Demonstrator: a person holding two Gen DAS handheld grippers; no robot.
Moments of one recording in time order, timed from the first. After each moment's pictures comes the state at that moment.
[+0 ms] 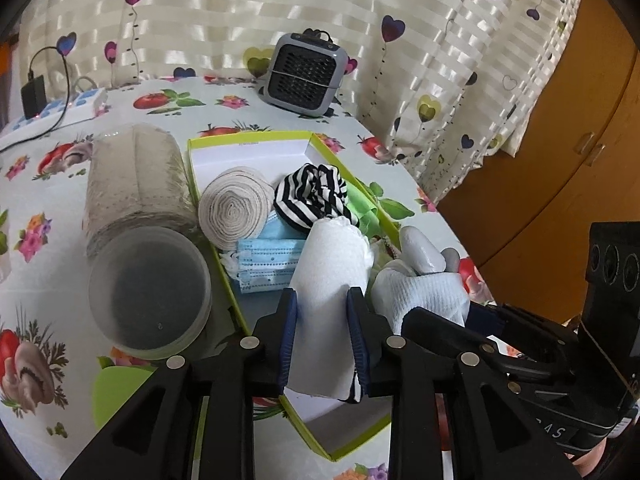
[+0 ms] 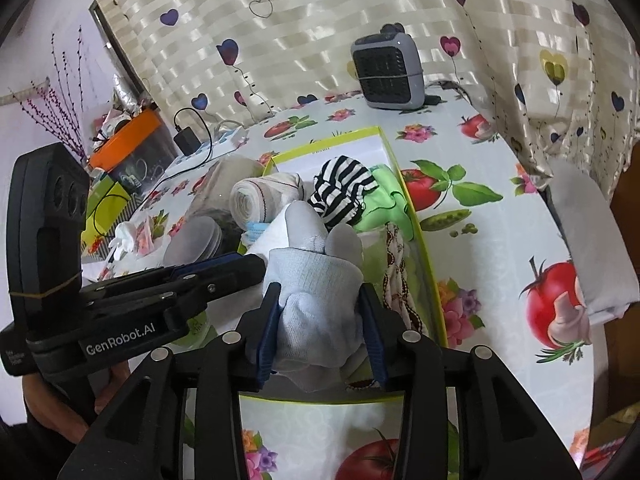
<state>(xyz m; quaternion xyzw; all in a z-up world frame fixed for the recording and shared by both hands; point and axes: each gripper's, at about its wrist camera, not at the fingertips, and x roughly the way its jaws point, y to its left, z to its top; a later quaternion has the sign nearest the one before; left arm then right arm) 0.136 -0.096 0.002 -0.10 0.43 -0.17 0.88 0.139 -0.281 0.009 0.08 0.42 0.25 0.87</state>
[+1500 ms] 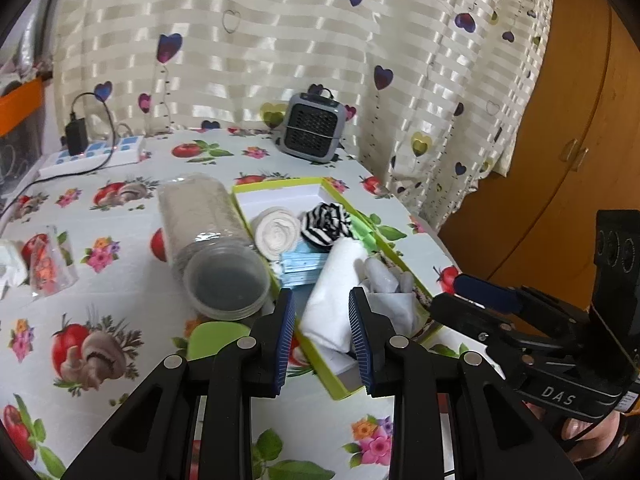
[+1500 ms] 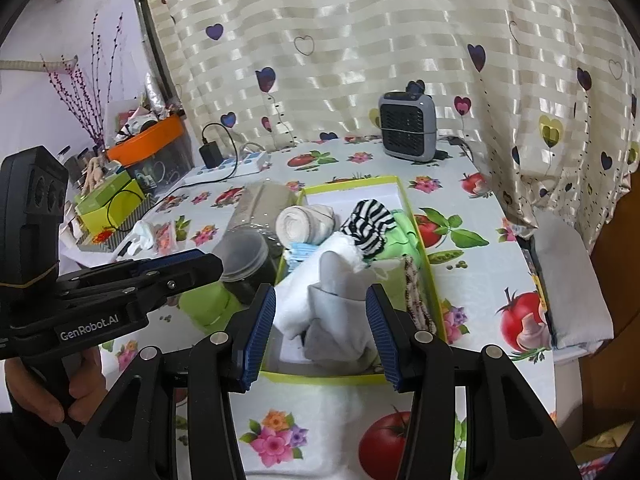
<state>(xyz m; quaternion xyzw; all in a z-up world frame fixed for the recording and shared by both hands) 0.065 -0.060 0.052 -0.08 0.36 -0.14 0.92 0.086 -0.266 0.057 0.03 0.35 0.25 0.90</state>
